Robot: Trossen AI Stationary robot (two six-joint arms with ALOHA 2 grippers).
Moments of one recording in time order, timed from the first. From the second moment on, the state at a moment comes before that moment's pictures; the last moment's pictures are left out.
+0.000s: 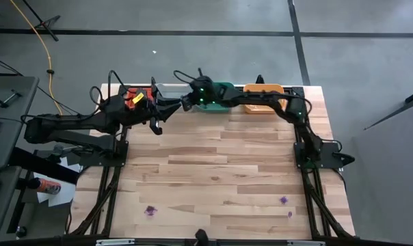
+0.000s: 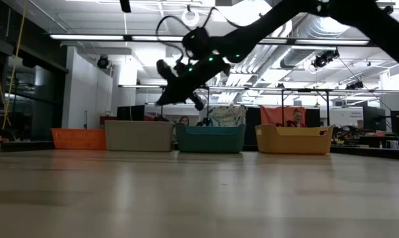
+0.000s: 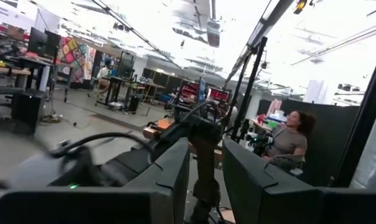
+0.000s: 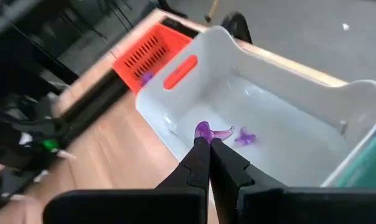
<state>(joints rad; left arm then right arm) 0.13 0.91 0.71 0.47 -0.09 -0.26 -0.38 2.19 1.70 0.01 -0.03 0.50</state>
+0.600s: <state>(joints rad) 0.13 0.91 0.71 0.47 -0.09 -0.26 -0.42 2.35 2.02 -0.30 -0.07 0.41</state>
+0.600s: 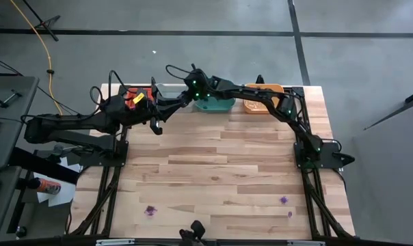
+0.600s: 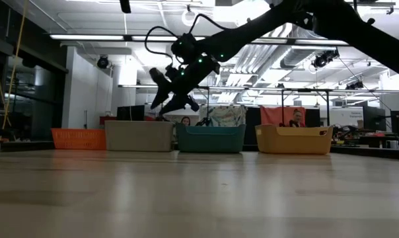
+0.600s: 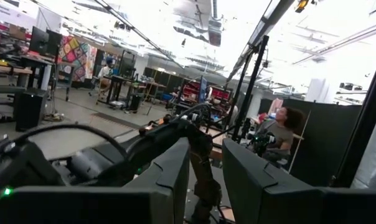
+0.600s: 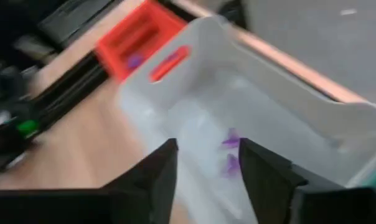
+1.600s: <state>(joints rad) 0.14 0.91 0.71 0.36 -0.09 -0.23 -0.20 1.27 0.83 0.16 -0.13 0.50</state>
